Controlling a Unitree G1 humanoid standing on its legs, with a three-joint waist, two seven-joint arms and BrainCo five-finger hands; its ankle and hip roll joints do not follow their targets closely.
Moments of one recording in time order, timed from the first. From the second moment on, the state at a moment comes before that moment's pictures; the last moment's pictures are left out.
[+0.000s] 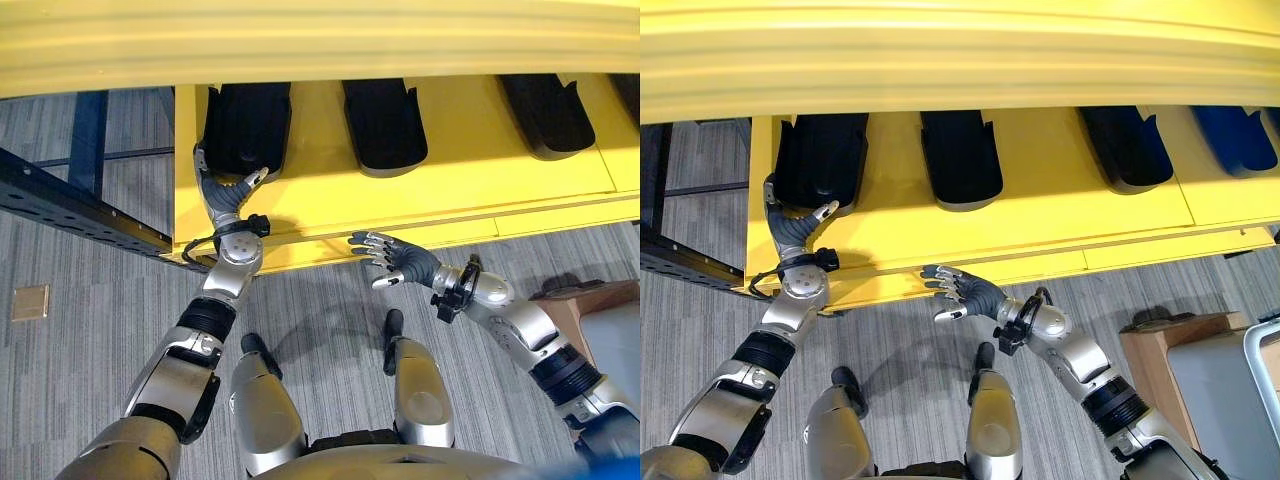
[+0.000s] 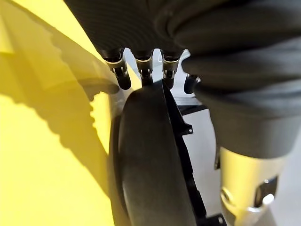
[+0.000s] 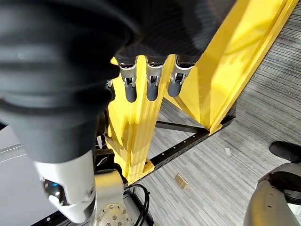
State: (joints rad) left arm -0.57 0.40 -0.24 0.59 -0.22 -0.20 0.79; right arm -0.34 -0.53 0.48 0.03 0.57 0.17 0.43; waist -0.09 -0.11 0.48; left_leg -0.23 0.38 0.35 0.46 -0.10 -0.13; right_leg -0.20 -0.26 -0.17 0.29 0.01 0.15
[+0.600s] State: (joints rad) left arm -0.54 0.34 -0.26 0.58 -0.20 -0.25 0.83; right arm -0.35 -0.52 0.48 0.03 0.56 0.15 0.42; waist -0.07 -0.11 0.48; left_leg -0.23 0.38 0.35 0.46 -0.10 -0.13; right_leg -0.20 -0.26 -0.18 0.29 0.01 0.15
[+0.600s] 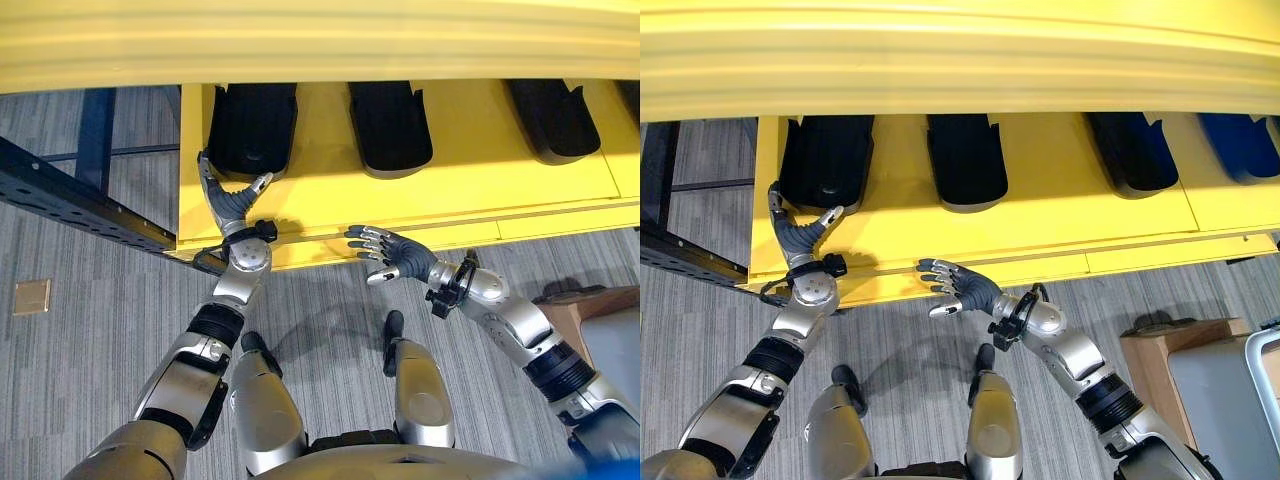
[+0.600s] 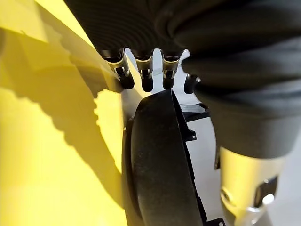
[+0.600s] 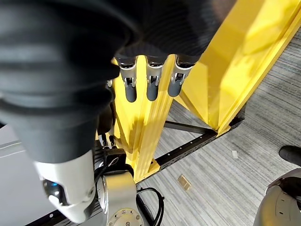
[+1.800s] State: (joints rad) left arm -0.52 0.34 -0.32 0.56 -0.11 -0.24 0.80; right arm -0.34 -0.48 0.48 0.03 0.54 0.12 0.41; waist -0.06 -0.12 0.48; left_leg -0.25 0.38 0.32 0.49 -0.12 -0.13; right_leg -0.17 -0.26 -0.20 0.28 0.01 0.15
